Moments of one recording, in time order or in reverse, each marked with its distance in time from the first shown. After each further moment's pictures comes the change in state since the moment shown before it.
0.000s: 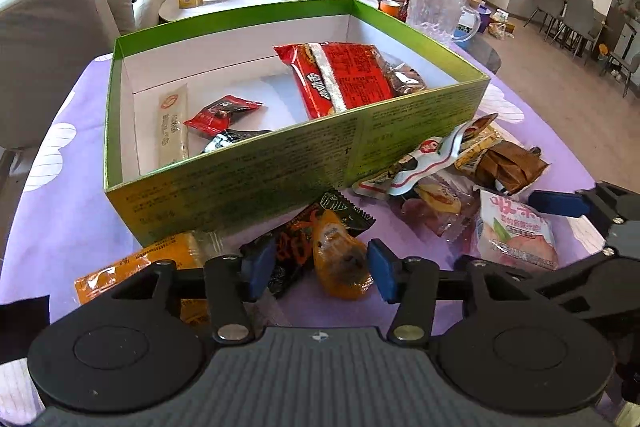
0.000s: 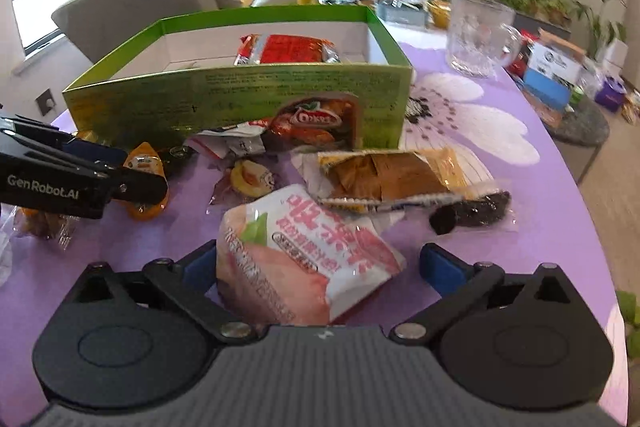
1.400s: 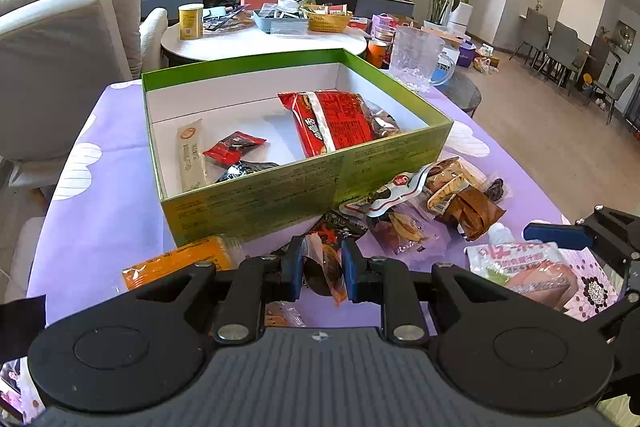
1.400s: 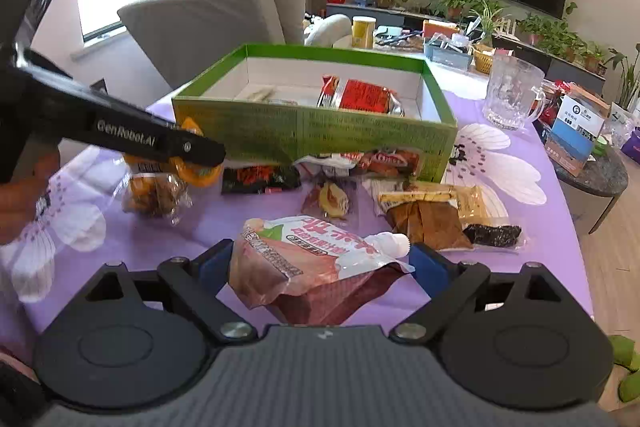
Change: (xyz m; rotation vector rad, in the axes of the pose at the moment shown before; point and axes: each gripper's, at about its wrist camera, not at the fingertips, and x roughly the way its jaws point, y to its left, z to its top) left arm -0.054 0.007 -0.004 -0.024 -0.102 -0.047; right arm -0.069 0.036 0.000 -0.113 -0.074 0.082
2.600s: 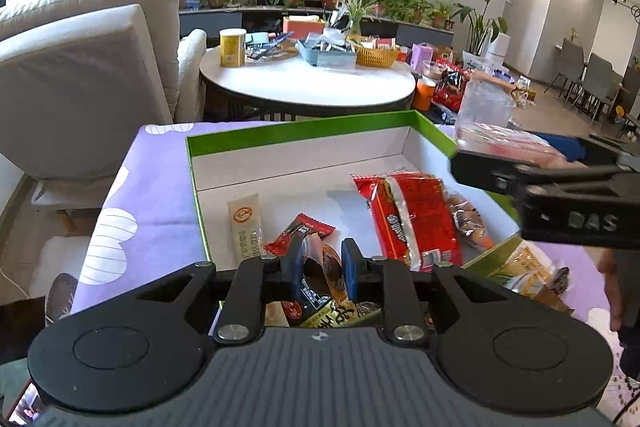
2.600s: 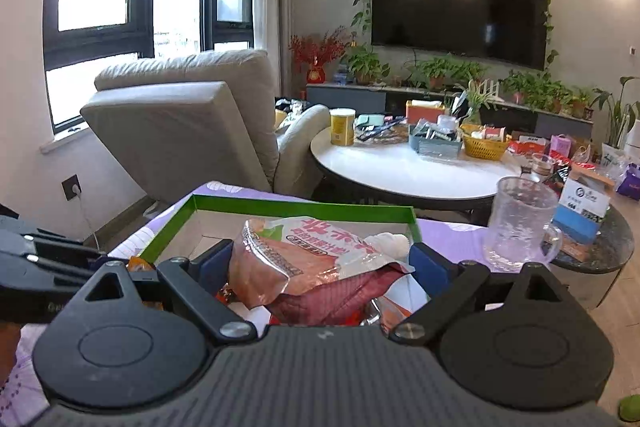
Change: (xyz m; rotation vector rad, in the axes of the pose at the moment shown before) left arm 0.041 0.049 0.063 -0.054 -0.068 0.095; right arm 0.072 -0.035 0.109 0.053 -0.218 -0.029
